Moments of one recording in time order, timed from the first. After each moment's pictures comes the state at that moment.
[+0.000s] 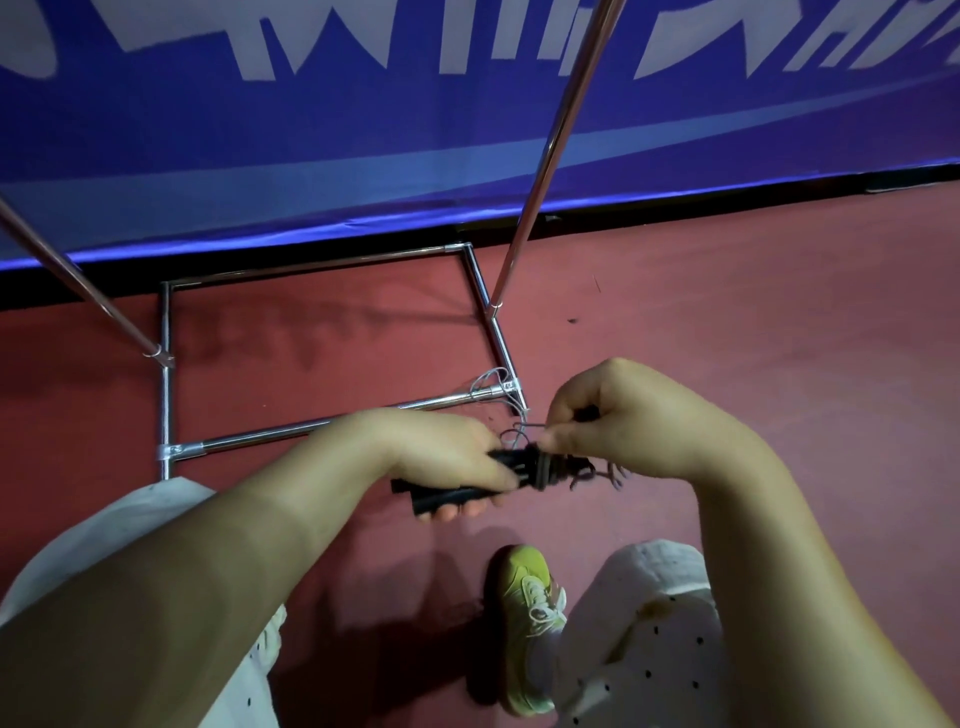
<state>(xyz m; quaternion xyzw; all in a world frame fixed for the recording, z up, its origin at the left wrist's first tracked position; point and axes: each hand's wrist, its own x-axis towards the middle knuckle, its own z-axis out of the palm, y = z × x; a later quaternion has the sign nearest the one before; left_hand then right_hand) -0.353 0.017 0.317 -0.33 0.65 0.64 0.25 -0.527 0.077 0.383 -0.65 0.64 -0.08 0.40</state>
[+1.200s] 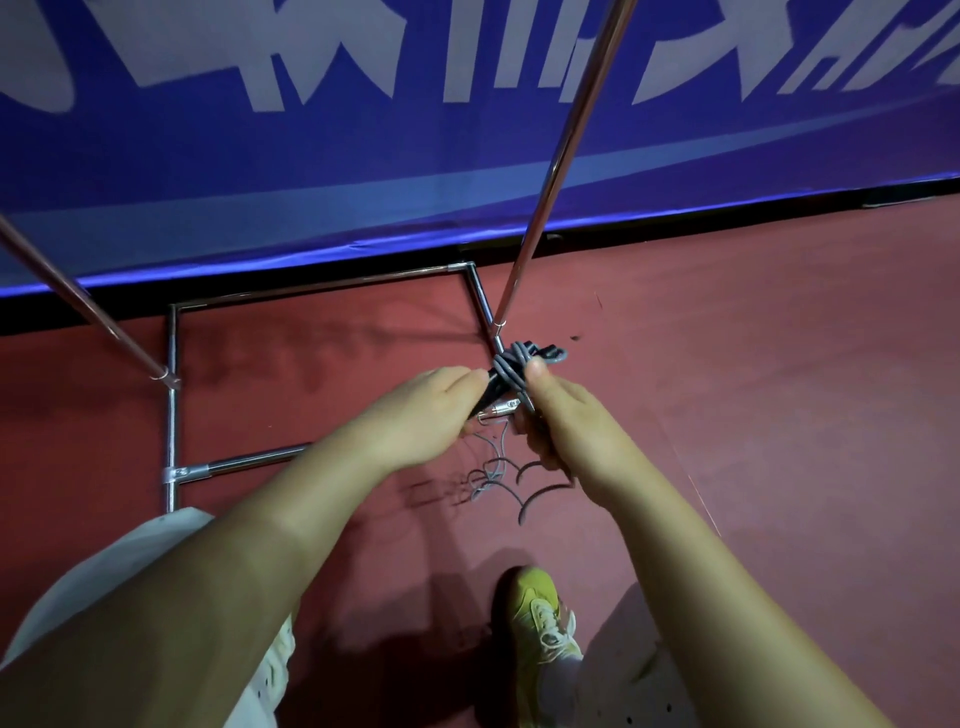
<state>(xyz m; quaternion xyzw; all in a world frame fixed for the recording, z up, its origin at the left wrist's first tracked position) -0.342 -0.010 0.323 -0.45 0.72 0.52 -0.07 -0.489 0.058 0.332 -0.40 0.72 -0.31 0.48</state>
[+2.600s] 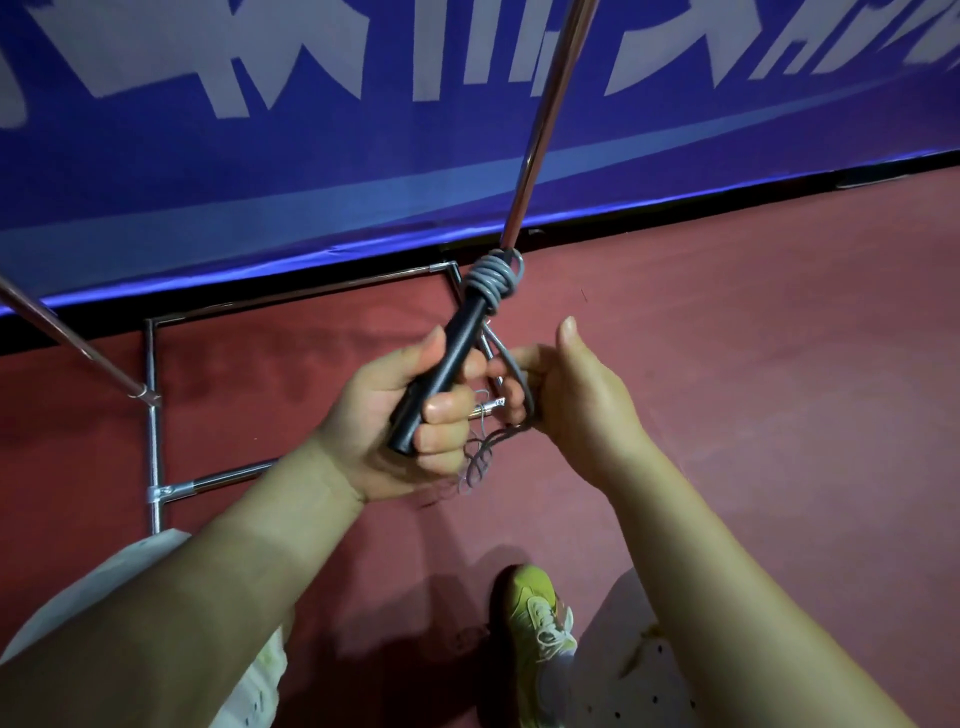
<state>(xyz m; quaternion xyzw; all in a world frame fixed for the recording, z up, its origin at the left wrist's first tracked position) -0.330 -0.013 0.324 0.02 0.12 0.99 -0.08 -0.498 0.046 0.336 -0.30 0.57 -0.48 0.59</state>
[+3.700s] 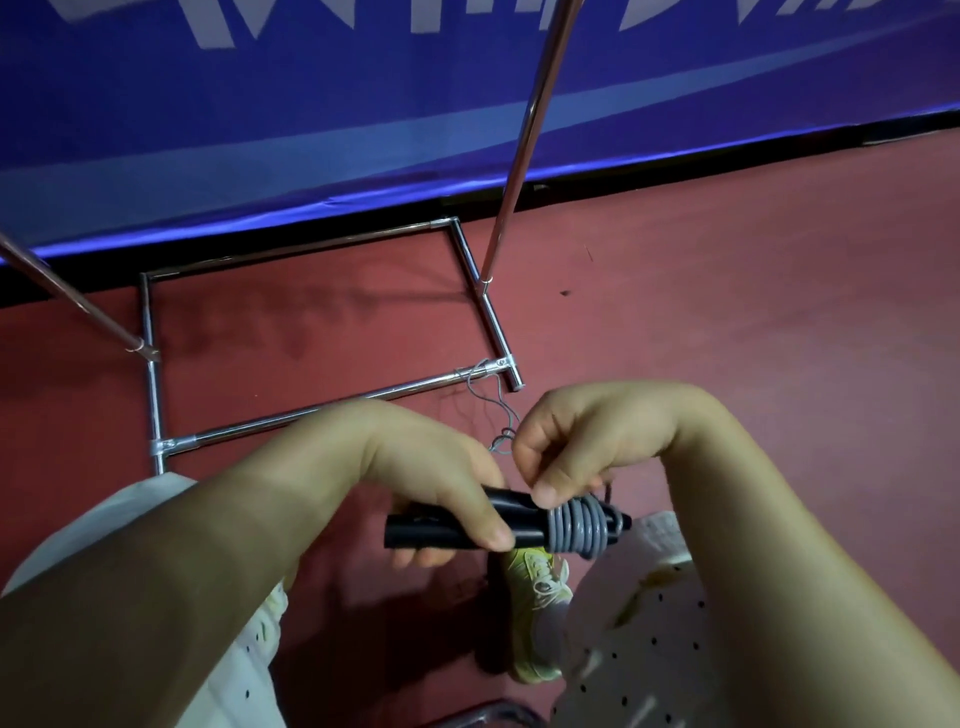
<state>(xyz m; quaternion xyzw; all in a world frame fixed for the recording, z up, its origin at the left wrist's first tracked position) -0.349 0.018 0.339 -0.20 0.62 0.65 0.40 -0.524 0.072 0.359 -0.55 0.44 0.02 0.71</state>
